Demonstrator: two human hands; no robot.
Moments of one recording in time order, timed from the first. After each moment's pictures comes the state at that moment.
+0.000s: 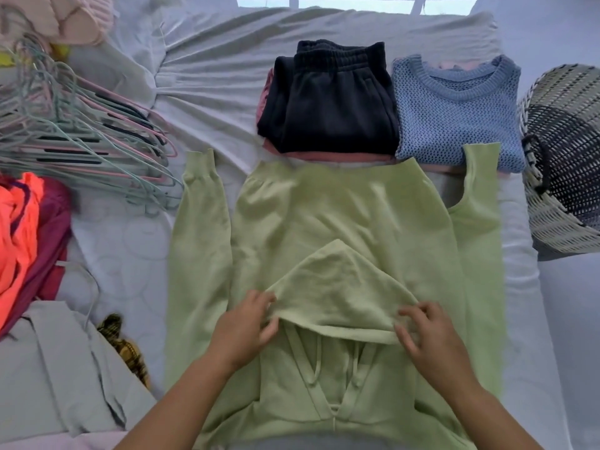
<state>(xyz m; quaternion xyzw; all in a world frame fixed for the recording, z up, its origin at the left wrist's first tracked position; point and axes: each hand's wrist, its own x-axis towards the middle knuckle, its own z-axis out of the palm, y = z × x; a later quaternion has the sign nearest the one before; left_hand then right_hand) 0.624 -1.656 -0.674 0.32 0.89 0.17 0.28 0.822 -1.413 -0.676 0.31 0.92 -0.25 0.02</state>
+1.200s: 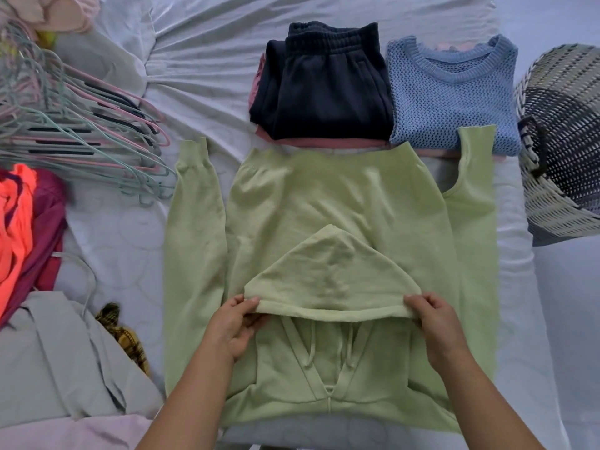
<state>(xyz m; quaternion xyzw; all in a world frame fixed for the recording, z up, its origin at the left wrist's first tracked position) 0.634 -1.641 -0.665 -0.38 0.57 0.60 0.40 0.809 -1.410 -0.668 0.61 0.50 -0.62 -0.03</state>
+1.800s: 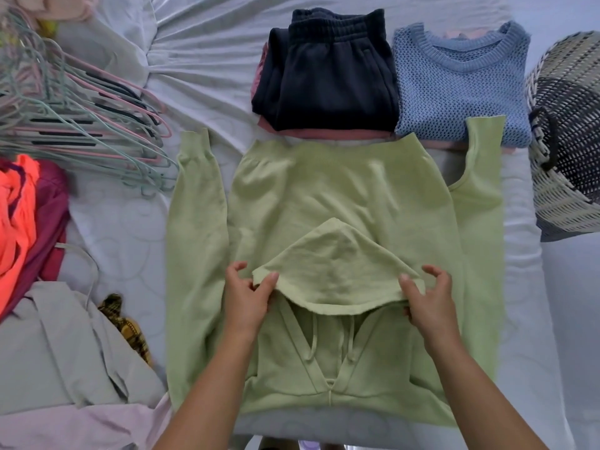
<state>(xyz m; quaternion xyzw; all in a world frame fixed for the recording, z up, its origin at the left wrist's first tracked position) 0.645 -1.619 -0.656 -0.13 0.81 0.51 0.27 0.791 -1.415 -0.661 0.57 0.61 -0.54 -0.03</state>
